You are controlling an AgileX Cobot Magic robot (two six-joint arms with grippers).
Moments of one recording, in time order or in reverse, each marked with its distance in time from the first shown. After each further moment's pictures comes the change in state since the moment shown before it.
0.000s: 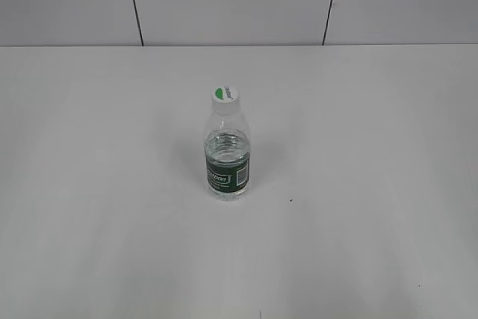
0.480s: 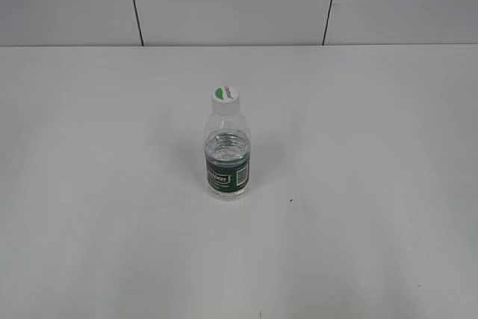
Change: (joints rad) left arm 0.000 0.000 0.000 0.000 0.000 0.000; right arm 0.000 0.000 0.000 0.000 0.000 0.000
